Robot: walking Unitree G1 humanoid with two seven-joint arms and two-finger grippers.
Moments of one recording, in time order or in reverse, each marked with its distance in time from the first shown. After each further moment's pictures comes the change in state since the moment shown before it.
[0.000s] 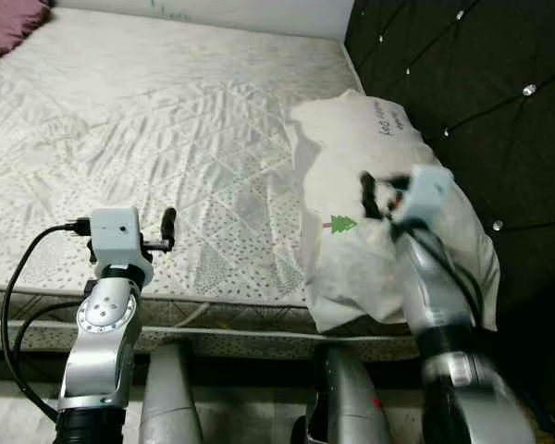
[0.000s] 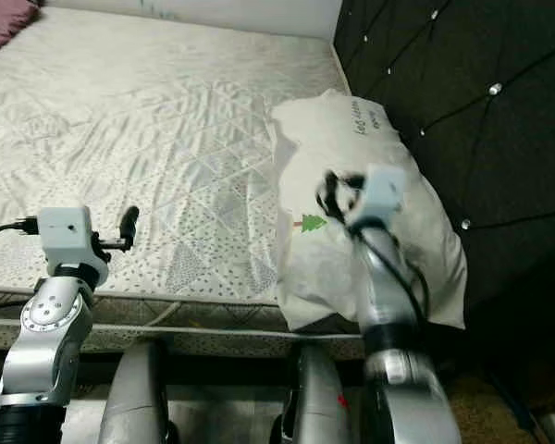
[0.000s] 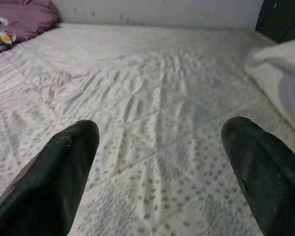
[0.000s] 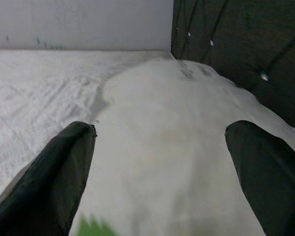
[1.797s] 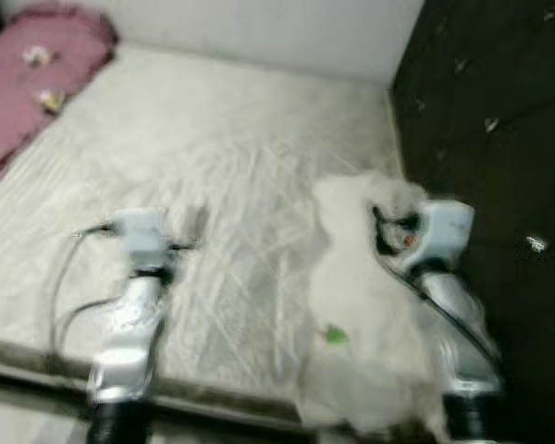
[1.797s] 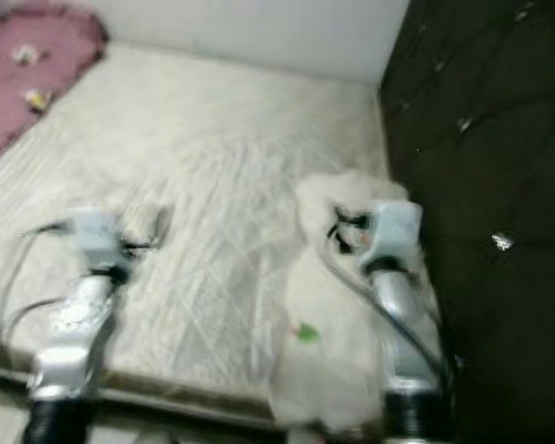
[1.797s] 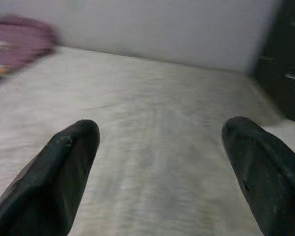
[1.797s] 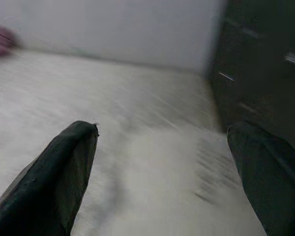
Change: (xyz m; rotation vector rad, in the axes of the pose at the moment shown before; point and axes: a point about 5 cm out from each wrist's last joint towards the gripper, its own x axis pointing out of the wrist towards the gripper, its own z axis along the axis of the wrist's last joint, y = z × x) left arm 0.006 -0.038 -0.006 -0.090 -0.026 -0.137; right arm -0.047 -0.005 0.002 -0.073 0.024 0.008
